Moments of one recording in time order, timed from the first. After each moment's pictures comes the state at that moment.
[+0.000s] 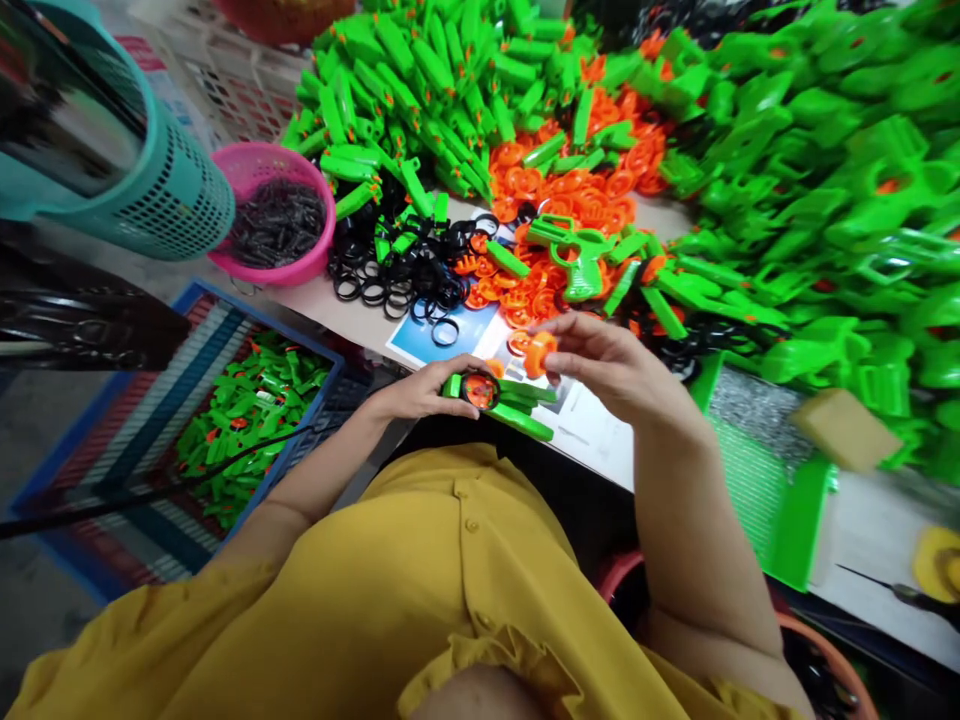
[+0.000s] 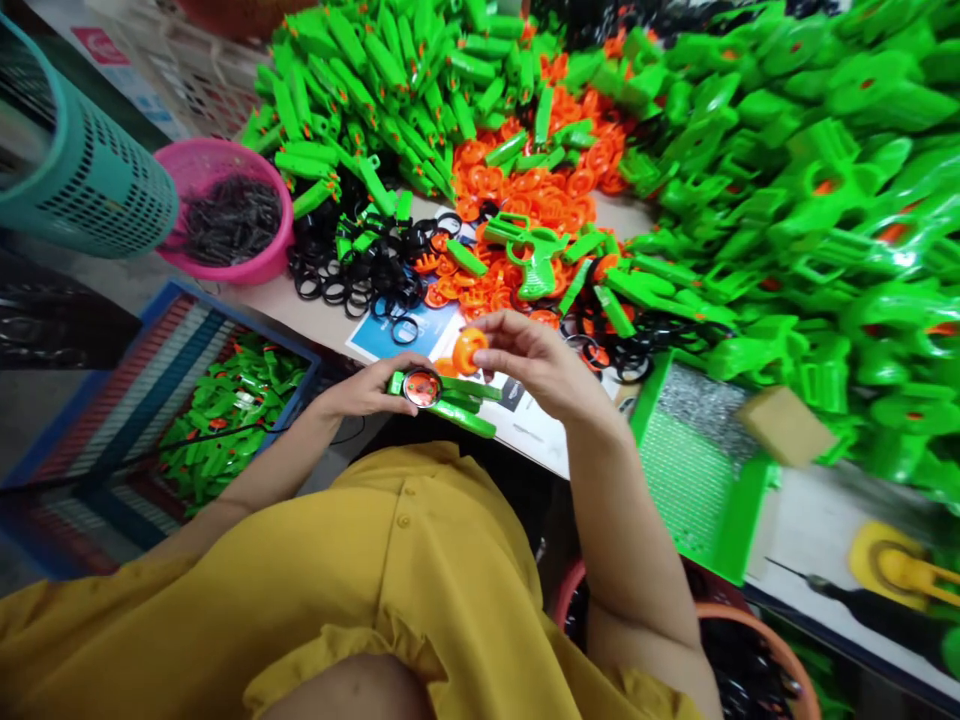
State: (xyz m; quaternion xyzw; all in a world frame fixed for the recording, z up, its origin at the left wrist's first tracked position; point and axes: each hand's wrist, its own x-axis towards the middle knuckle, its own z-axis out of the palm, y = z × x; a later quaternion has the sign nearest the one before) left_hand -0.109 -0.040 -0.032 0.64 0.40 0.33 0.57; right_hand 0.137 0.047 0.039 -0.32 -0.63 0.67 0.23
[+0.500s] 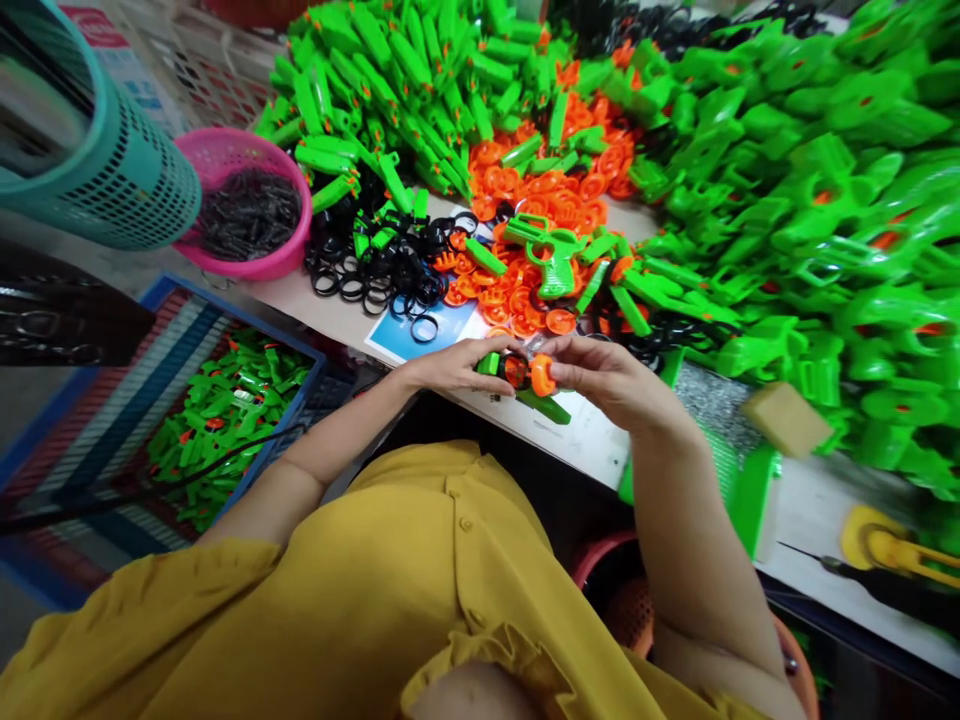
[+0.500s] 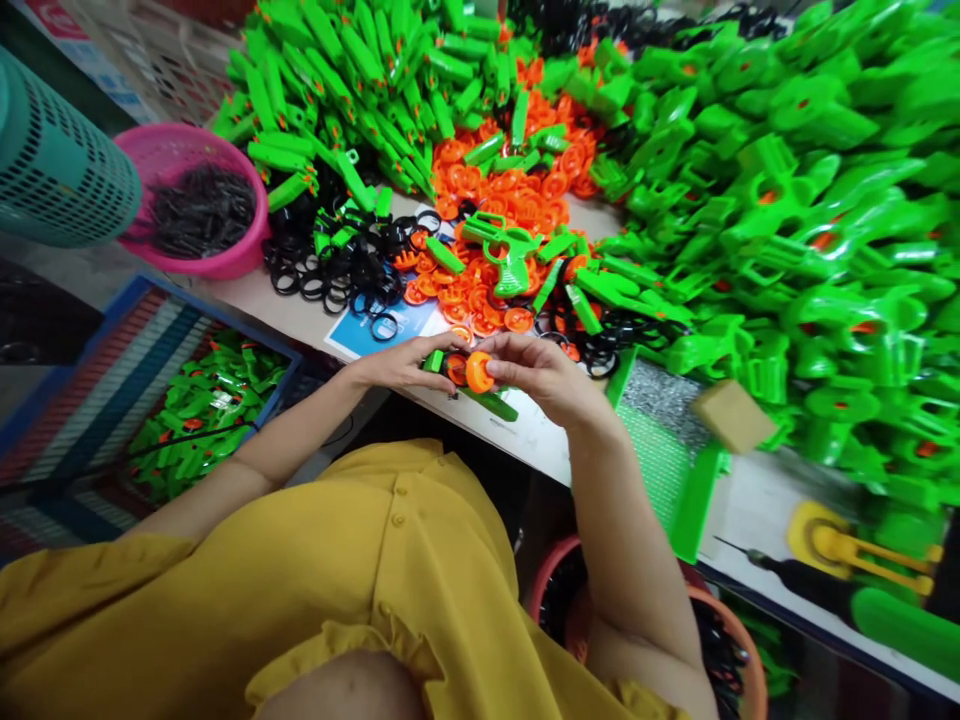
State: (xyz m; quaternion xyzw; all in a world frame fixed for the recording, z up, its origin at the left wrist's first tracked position) left_hand -0.058 0.016 -0.035 0.71 0.34 0.30 0.54; right_hand 0.176 0.047 0.027 -0.38 -0.54 0.73 0.19
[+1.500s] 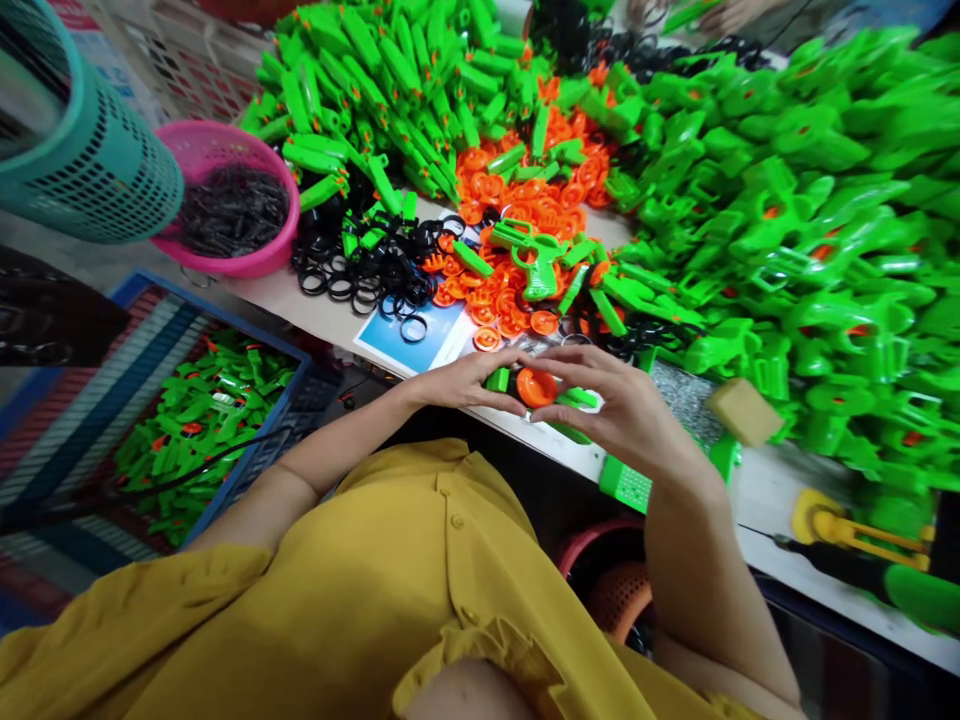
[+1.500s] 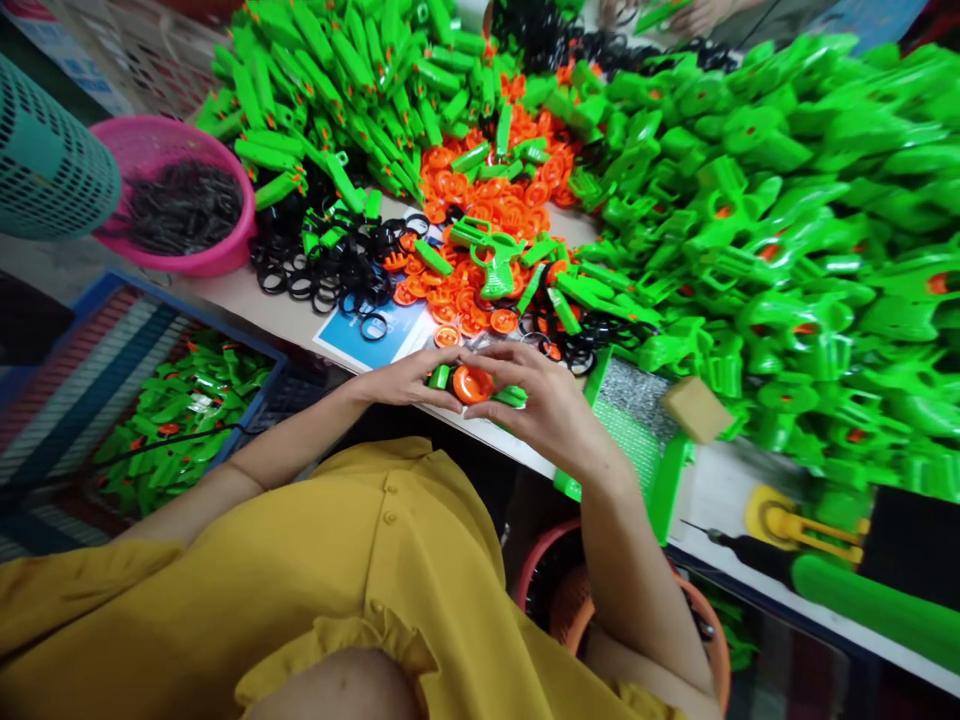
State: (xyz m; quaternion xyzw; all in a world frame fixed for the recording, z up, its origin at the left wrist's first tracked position) left_hand -0.031 0.002 -0.021 0.71 0.30 0.33 0.55; right_hand 0.187 0.012 0.070 -0.35 -0.87 0.32 0.15
